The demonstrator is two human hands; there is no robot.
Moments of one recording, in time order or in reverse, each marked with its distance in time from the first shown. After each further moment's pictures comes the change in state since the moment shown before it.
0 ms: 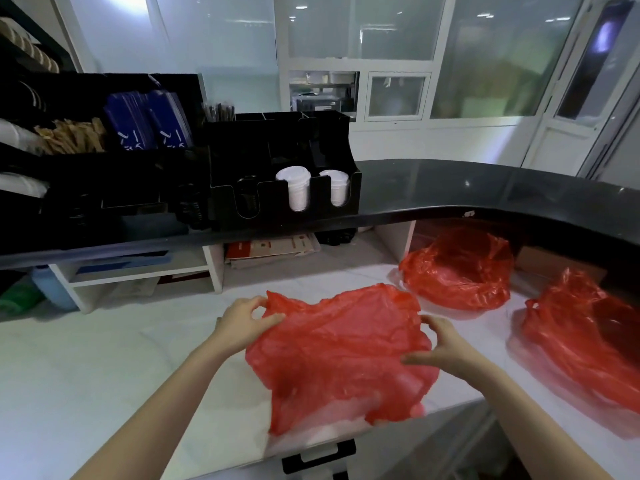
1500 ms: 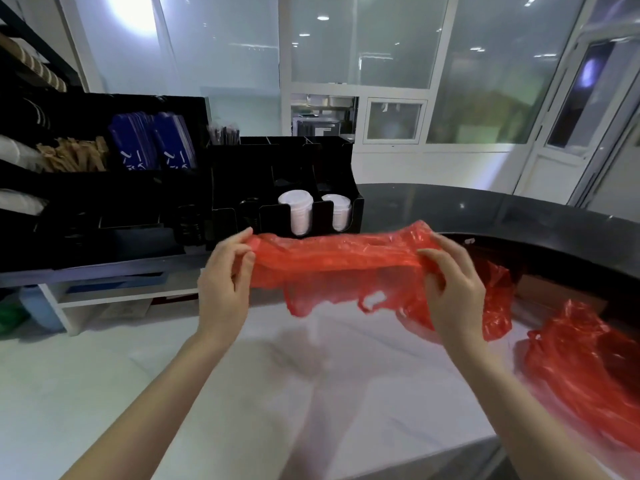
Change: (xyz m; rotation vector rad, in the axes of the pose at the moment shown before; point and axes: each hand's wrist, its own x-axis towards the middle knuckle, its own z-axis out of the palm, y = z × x) left_hand 0.002 0.068 -0.050 -0.204 0.791 0.640; right_hand 0.024 -0.109 -0.030 -0.120 1.013 -0.745
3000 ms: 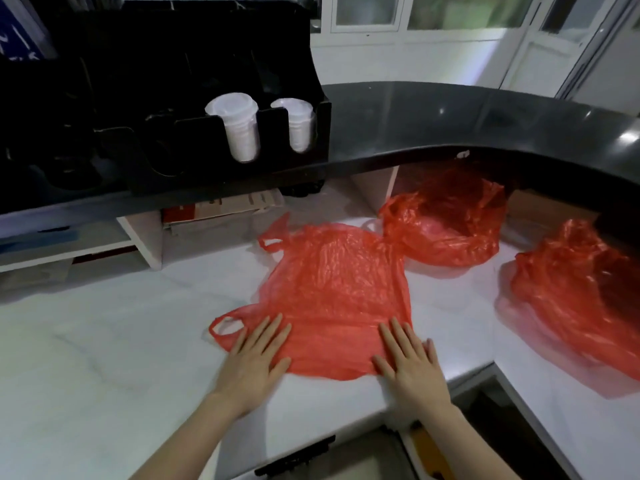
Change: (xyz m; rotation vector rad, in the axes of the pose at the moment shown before) left_hand -0.207 -0.141 0.112 0.519 -1.104 0.022; right_hand -0.227 0.119 0.026 -0.562 -1.175 0.401
